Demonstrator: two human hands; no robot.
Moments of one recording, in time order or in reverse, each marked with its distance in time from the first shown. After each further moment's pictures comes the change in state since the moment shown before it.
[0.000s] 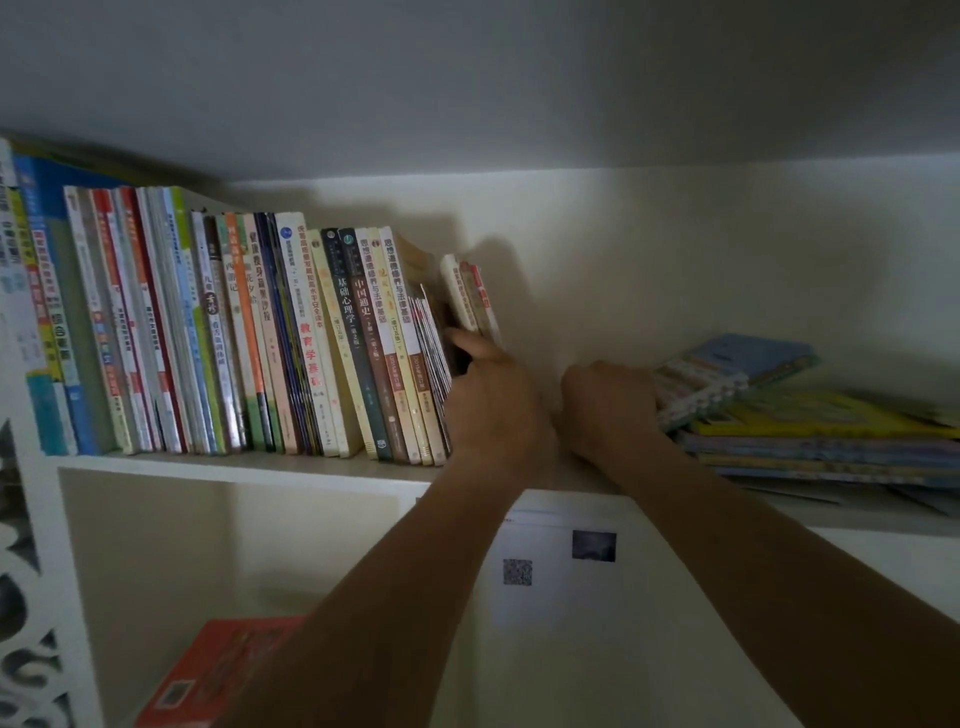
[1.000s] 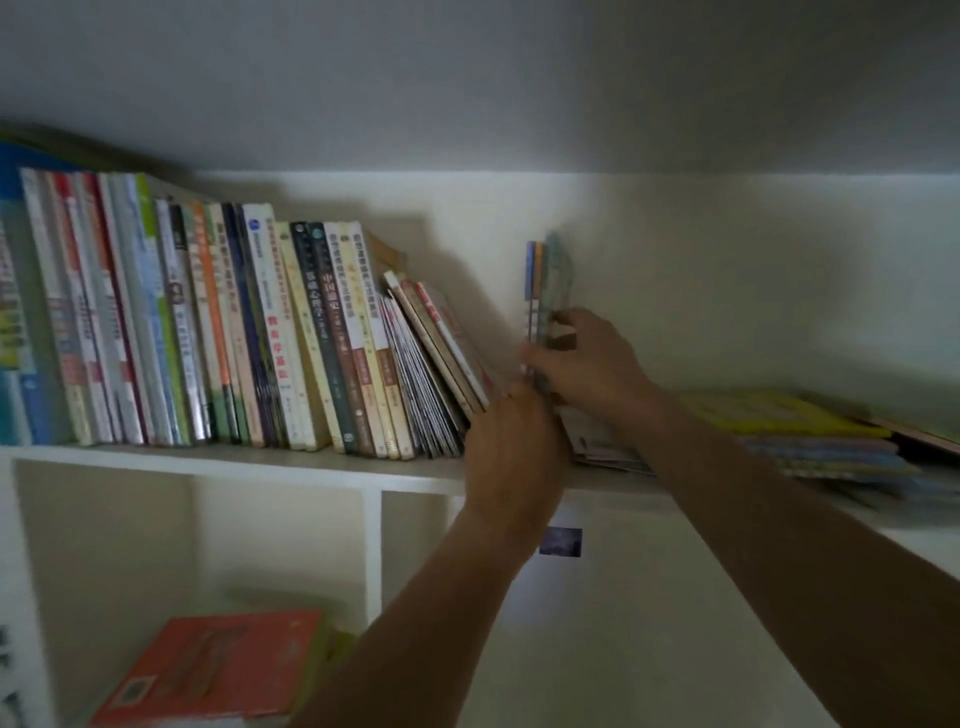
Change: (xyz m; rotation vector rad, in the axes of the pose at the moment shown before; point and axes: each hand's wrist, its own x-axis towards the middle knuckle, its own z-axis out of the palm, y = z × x) left_hand -0.047 0.029 0.019 -0.271 0.039 0.263; right_hand -0.013 0.028 -0.059 1.014 -0.090 0.233
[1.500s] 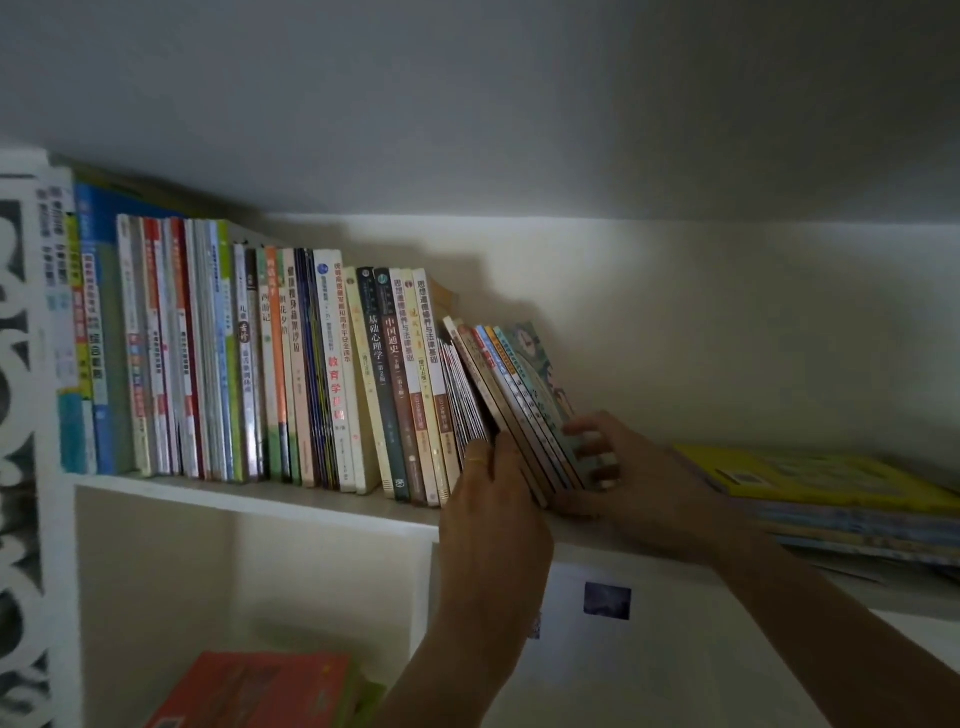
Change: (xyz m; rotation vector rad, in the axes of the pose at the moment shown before) left_hand -0.029 -0.057 -0.018 -0.169 0.159 -0.147; right_hand -0.001 0.050 0.027 -0.086 -0.329 -0.139
